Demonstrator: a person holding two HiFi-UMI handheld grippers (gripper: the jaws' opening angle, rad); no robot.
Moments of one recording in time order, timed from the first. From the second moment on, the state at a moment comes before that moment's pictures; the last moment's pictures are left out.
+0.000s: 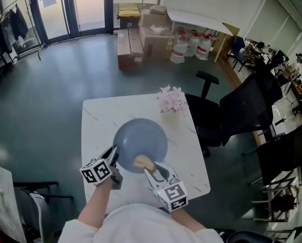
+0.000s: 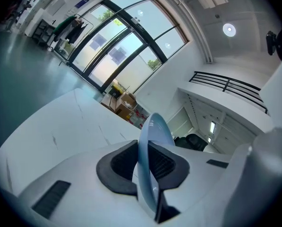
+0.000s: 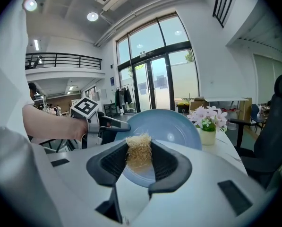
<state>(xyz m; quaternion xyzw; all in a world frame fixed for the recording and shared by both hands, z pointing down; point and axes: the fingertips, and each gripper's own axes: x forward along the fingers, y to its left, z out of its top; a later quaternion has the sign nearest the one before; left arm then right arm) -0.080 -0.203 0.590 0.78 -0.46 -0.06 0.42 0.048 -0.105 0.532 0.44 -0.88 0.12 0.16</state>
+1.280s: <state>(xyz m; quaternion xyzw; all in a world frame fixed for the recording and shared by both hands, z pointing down) -0.066 -0.207 0.694 0.71 -0.49 0.02 0.51 0.084 -0.102 0.543 0.47 -0.86 0.14 0.16</state>
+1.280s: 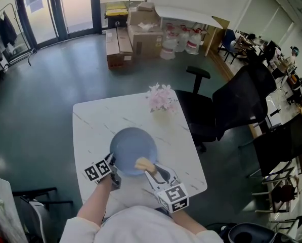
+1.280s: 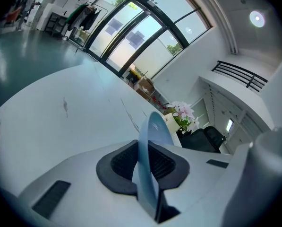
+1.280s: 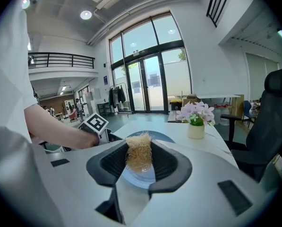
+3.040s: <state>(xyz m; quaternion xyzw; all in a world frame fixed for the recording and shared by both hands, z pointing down) -0.079 -0.211 0.733 0.69 -0.52 0.09 0.50 0.086 -0.103 0.549 0.48 -0.85 0.15 0.16</state>
